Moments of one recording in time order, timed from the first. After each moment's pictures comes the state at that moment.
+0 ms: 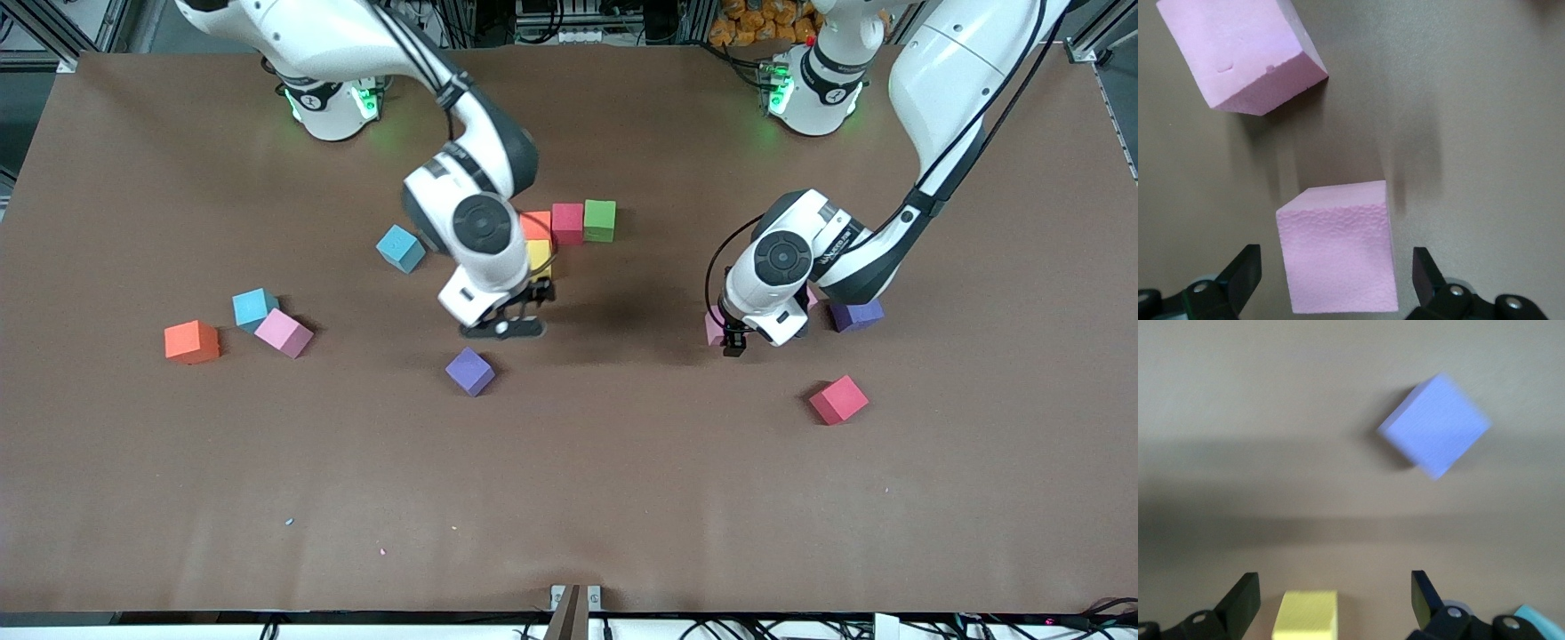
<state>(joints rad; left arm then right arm) 0.20 0.56 -0.69 -2.02 0.46 2.30 -2.26 0.54 0.56 0.10 -1.58 -0.02 2.05 0.66</state>
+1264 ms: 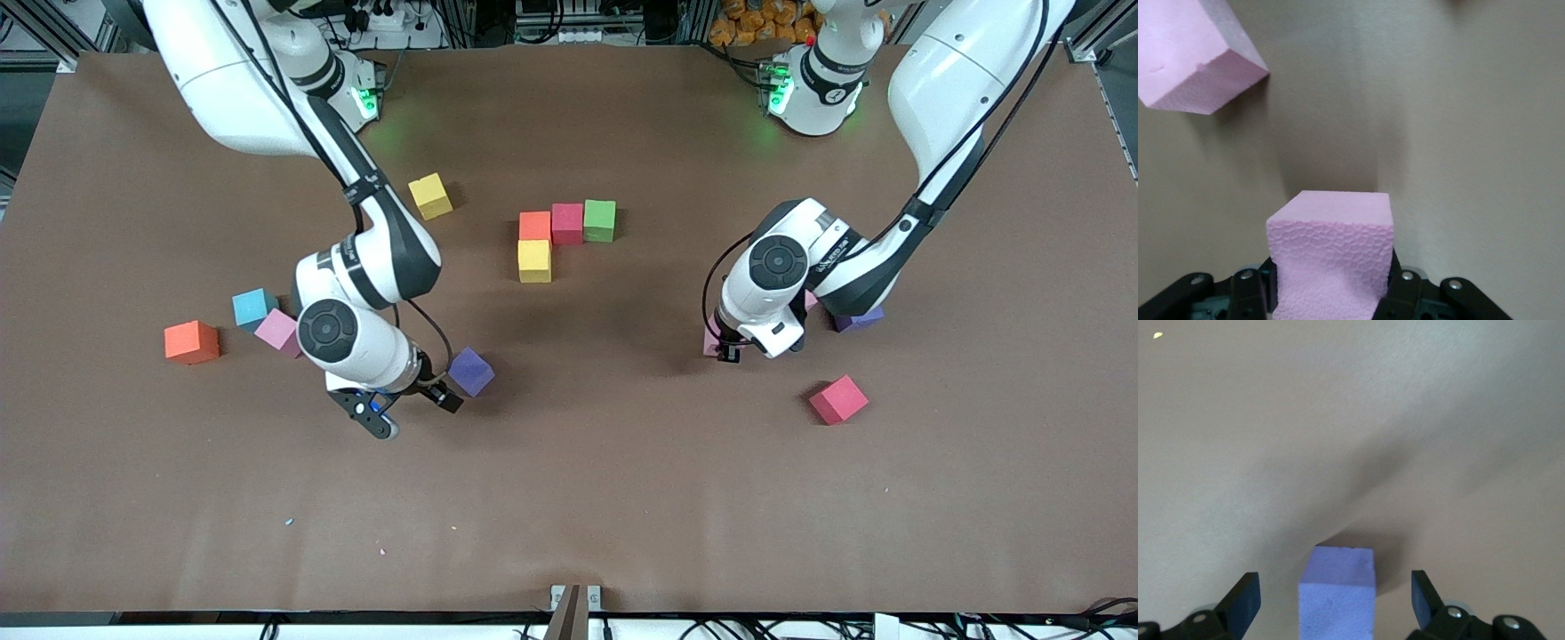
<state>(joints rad) 0.19 0.60 -0.70 -1.93 0.53 2.30 -2.23 0.33 0.67 0.09 -1.52 0.06 2.20 1.05</state>
